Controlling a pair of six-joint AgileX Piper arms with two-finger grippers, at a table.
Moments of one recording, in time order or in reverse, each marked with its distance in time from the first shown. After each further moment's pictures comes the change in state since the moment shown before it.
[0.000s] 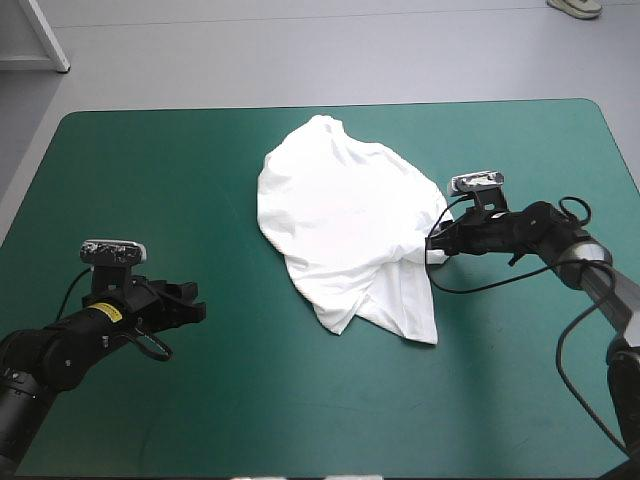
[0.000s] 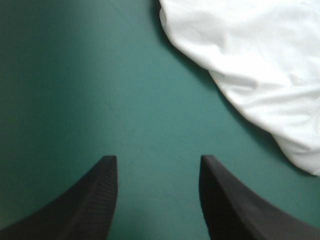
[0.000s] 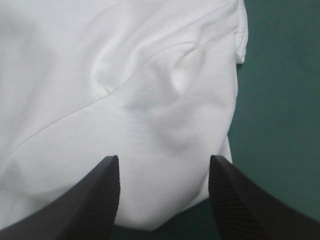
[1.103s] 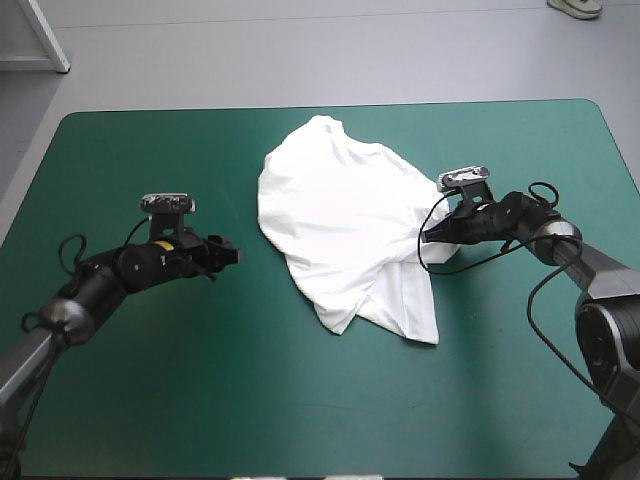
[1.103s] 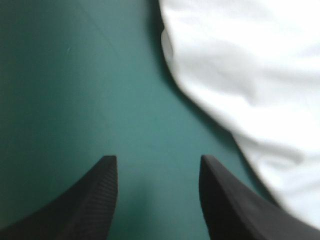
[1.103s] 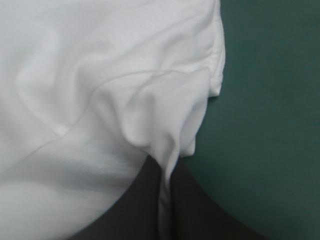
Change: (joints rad) left arm 0.000 0.520 -0.170 -0.241 -0.253 0.228; right arm 0.010 0.182 -0.121 -0.130 -0.061 0.054
